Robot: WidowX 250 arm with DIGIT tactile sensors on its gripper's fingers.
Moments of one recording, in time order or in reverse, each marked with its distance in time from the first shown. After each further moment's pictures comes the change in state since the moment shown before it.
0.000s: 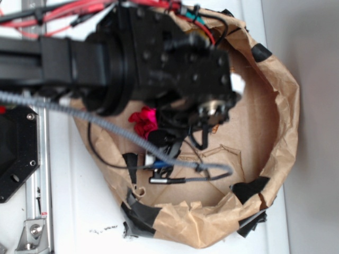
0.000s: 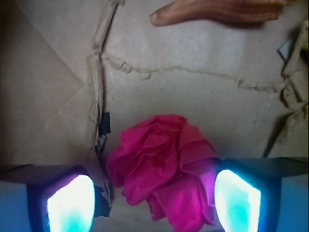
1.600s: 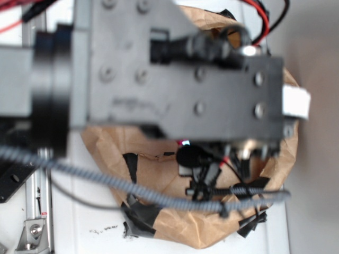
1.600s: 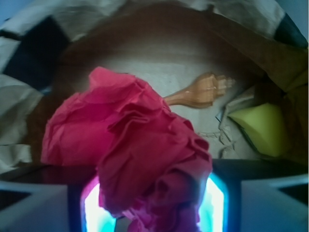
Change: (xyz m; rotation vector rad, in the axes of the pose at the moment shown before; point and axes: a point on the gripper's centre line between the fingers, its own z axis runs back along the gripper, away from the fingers) arm 0.023 -0.020 0.093 0.098 -0.229 0.037
